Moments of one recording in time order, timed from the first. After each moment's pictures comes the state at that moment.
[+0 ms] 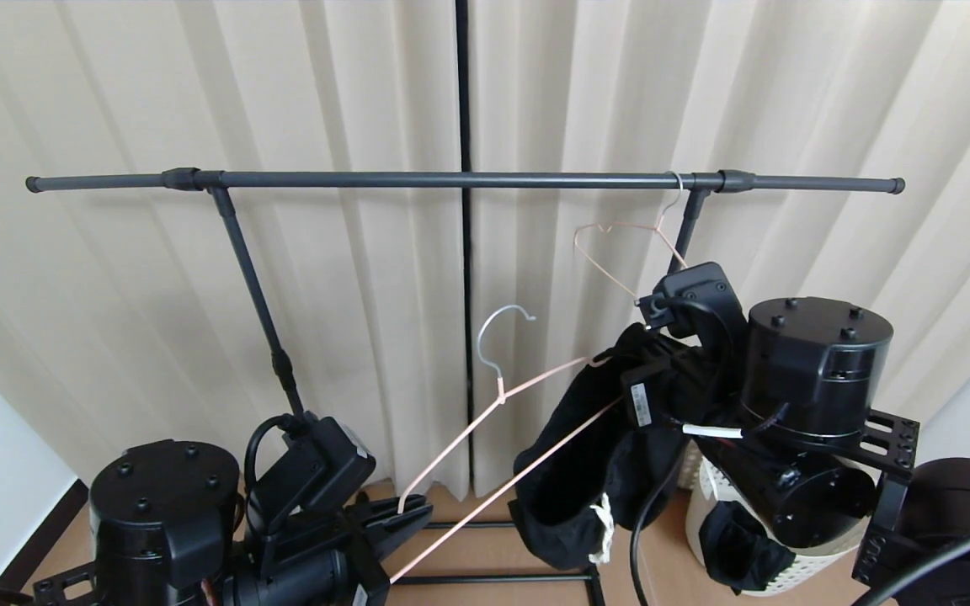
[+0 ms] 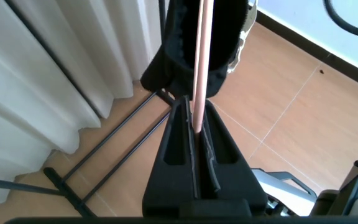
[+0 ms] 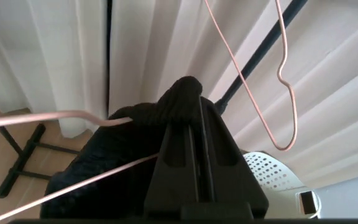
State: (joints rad) left arm -0.70 1.63 -0.26 -0.99 -0.10 0.10; right arm 0.76 1.75 -0.71 -0.82 -0.67 -0.11
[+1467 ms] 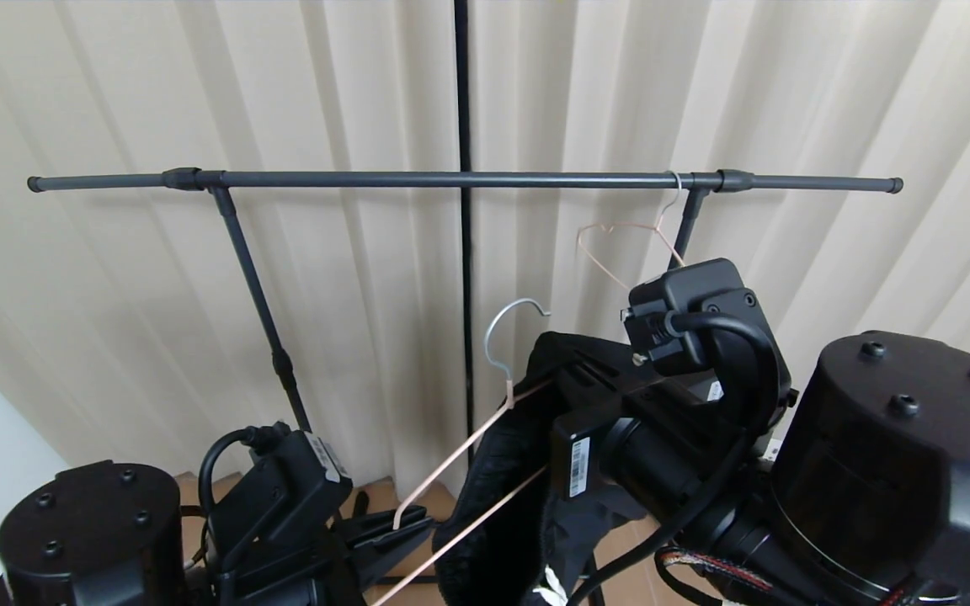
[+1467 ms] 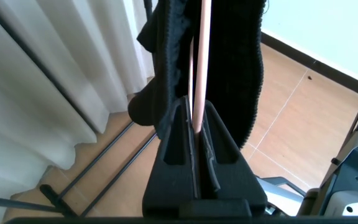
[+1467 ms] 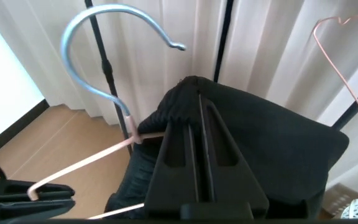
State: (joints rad) left arm -0.77 1.52 -0.23 -0.99 -0.10 0.10; right arm 1.08 1.67 -0.75 -0.84 -0.67 0.08
